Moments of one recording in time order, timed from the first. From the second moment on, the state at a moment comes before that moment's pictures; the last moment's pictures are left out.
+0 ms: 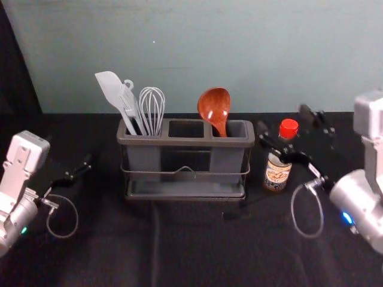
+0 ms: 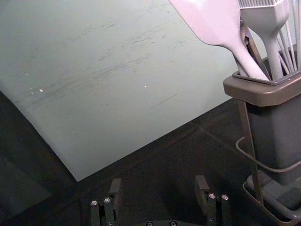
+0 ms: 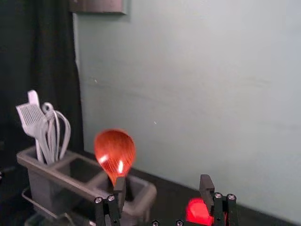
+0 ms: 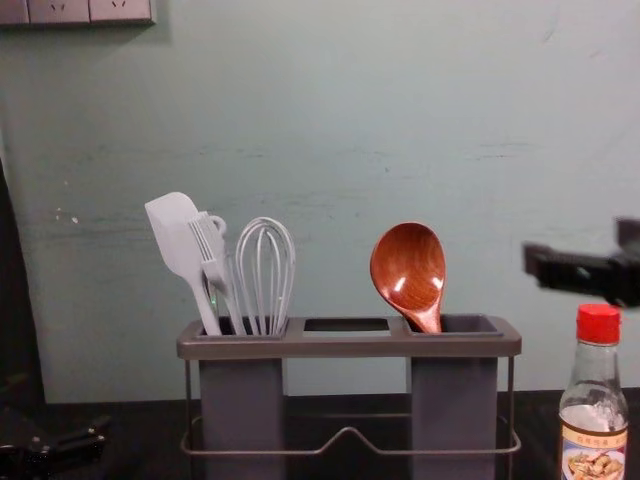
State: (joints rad) left arm -0.20 0.60 0.45 -1.41 -0.25 -0.12 0.03; right arm -0.03 0.38 -0.18 -1.92 0.21 0.16 0.11
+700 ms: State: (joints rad) left arm -0.20 0.60 0.45 -1.41 -0.25 -0.12 0.03; right arm -0.23 0.31 -0.15 -1.85 0.14 -0.01 0.05
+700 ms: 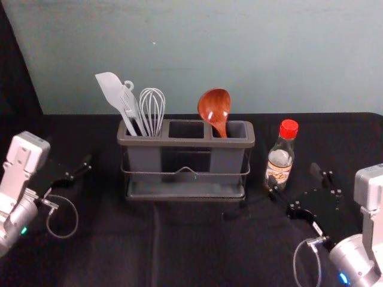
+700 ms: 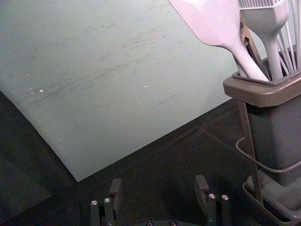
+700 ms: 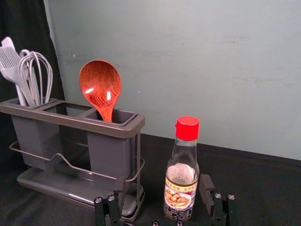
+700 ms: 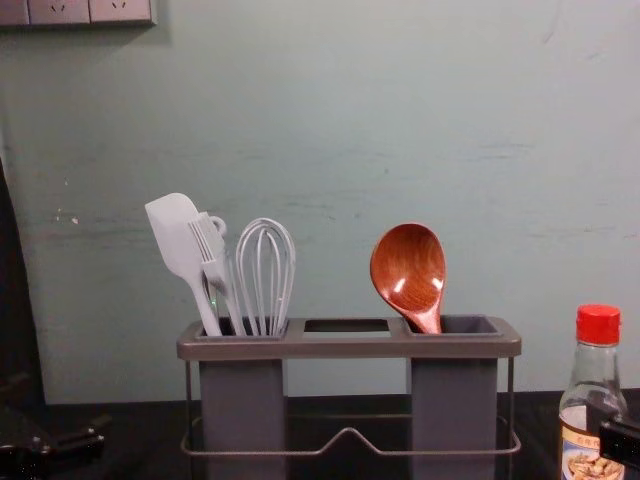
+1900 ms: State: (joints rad) left arm -0.20 0.60 0.45 -1.41 -0.25 -0.12 0.03; right arm -0.24 0.26 -0.13 -1.80 0.11 -0.15 0.07
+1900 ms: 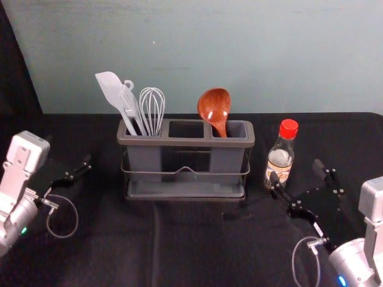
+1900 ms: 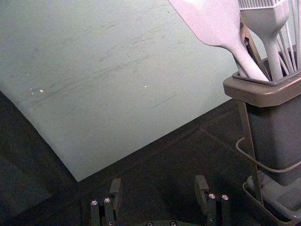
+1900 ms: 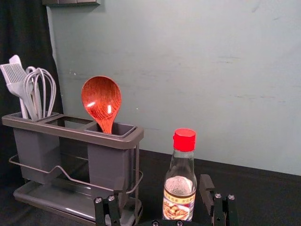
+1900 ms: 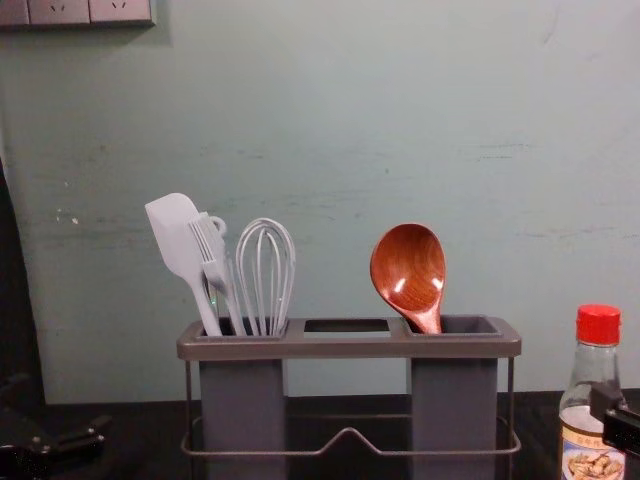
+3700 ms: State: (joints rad) left arm -0.20 0.60 0.45 -1.41 -0.25 -0.12 0.03; right arm -0.24 0.26 -0.13 -1.80 0.11 -0.15 0.07
